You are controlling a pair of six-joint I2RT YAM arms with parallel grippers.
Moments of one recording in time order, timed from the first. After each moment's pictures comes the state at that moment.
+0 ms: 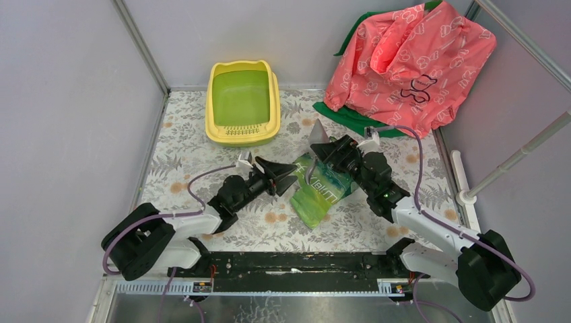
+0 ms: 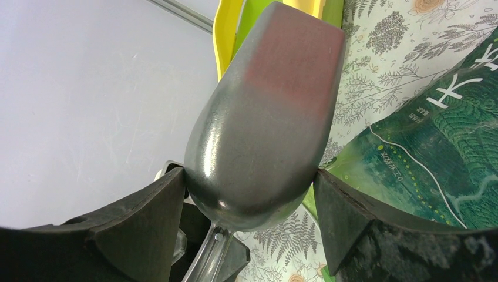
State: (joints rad) left arm -0.75 1.28 0.29 0.98 0.08 -1.68; right arm 0.61 1.05 0.52 0.43 0.04 0.97
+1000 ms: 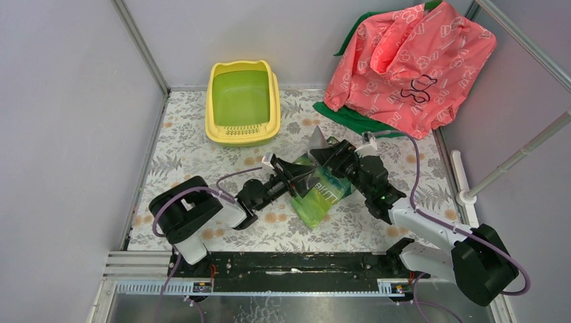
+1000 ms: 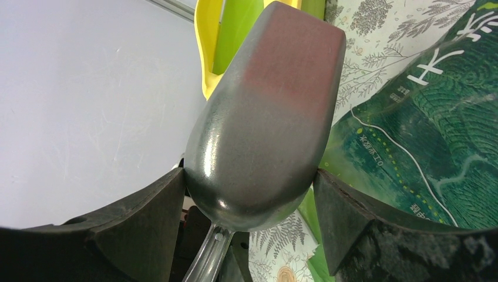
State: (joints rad) left arm -0.87 1.67 0.40 1.42 0.05 -1.84; right arm 0.61 1.09 0.47 0.48 0.04 0.99
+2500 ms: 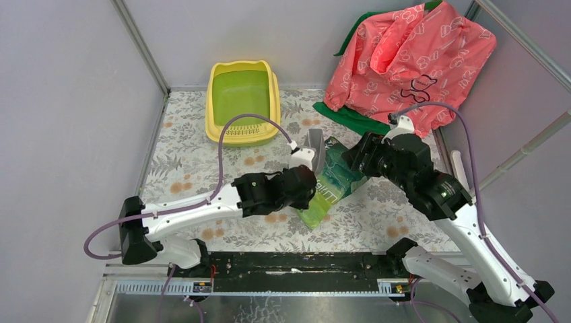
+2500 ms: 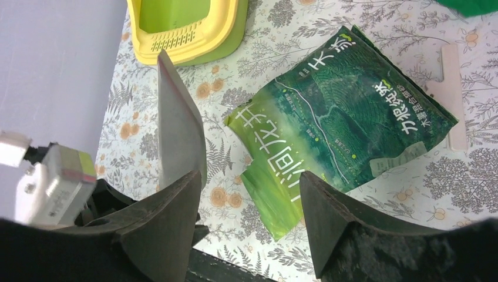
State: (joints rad) left arm -1.18 1.39 1.25 -0.65 -0.31 -0.73; right arm 0.61 0.84 1.10 -0.72 0.14 0.64
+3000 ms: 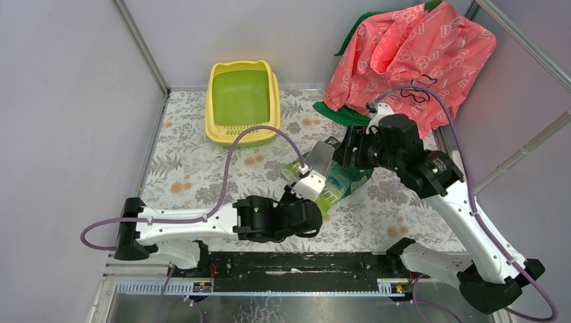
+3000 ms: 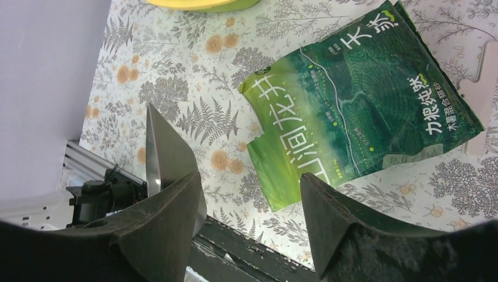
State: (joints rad) left arm -1.44 1.38 1.25 -0.83 -0.68 -0.59; right arm 0.60 1.03 1.32 -0.85 -0.03 0.52
